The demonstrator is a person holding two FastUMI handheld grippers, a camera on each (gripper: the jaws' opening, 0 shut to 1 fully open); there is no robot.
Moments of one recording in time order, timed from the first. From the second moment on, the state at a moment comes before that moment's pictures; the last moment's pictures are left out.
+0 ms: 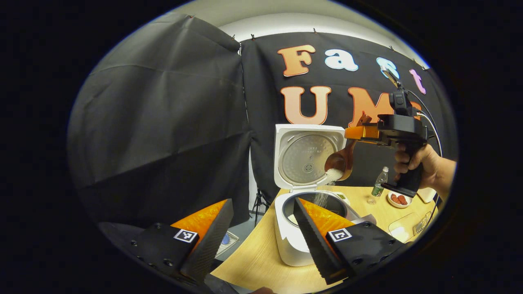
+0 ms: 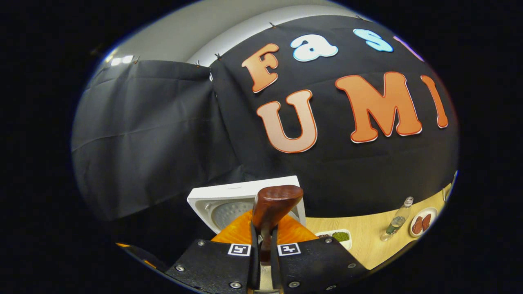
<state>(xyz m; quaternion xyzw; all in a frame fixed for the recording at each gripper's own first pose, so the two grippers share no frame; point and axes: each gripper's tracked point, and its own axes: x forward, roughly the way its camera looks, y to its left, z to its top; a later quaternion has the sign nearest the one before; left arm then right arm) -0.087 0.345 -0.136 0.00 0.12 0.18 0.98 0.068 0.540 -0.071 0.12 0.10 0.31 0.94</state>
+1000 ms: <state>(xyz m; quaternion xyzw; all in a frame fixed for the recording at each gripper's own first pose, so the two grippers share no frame) -0.100 0.347 -0.136 0.00 0.11 0.19 0.98 0.015 0.568 -0.022 -0.05 -0.04 0.38 0.92</state>
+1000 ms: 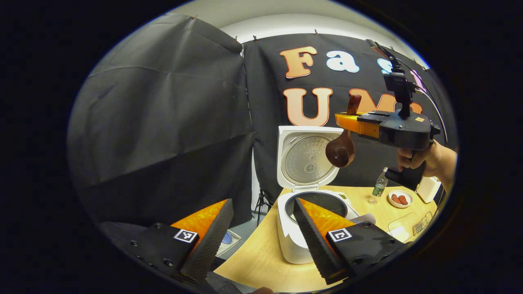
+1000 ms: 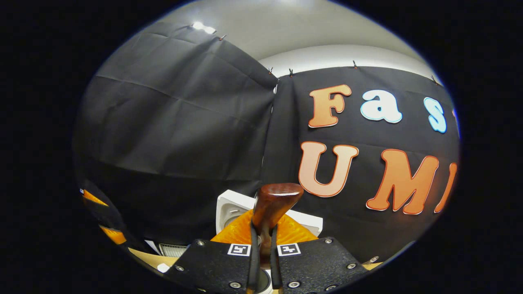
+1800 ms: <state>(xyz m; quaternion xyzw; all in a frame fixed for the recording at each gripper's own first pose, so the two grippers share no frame) -0.069 0.263 -0.126 -0.07 0.12 0.20 0.97 0.045 0.308 -0.104 0.21 0.15 0.26 0.93</state>
